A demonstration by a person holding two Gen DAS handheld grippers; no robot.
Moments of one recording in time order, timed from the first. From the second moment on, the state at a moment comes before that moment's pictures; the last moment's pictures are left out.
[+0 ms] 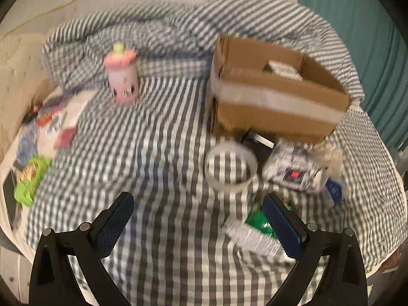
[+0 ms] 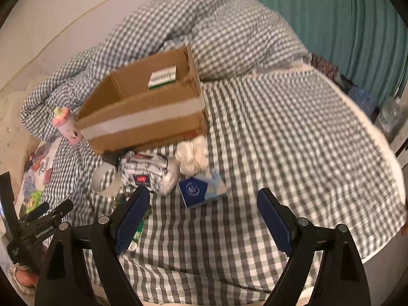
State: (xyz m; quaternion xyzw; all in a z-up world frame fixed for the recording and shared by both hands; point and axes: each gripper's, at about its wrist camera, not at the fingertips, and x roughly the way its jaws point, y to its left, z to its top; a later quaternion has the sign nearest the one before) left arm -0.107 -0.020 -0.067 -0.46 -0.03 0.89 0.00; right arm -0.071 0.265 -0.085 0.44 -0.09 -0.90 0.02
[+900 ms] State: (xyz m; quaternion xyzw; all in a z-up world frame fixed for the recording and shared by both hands) left arm -0.218 -0.016 -0.166 -0.52 -0.06 0.85 -0.02; right arm -0.207 0.233 -0.185 0.51 -0.05 -0.86 0.02
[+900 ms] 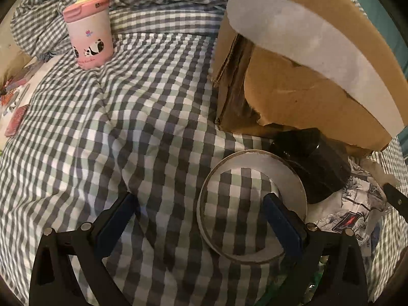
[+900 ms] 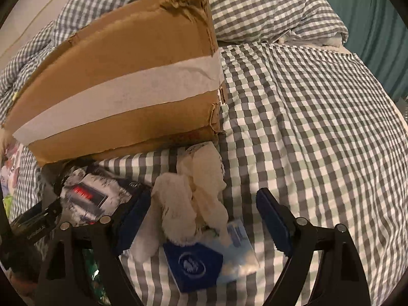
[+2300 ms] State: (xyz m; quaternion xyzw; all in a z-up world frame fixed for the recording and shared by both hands) left arm -0.180 -0.001 -0.141 -0.48 -0.03 0.88 0.05; right arm -0.125 0.239 -0.128 0.47 -0.08 -0.88 0.05
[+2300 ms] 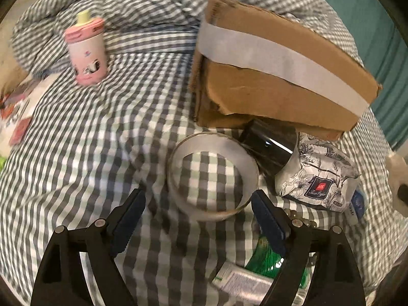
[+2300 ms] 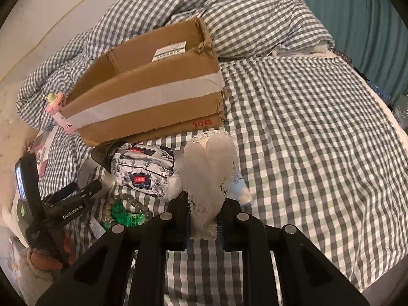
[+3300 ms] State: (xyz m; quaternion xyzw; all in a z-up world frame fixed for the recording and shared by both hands) left arm -0.165 -0.014 -0.083 -0.42 -0.03 0.91 0.04; right arm -0.120 0.215 -0.087 0.44 -0.07 -0.89 0.08
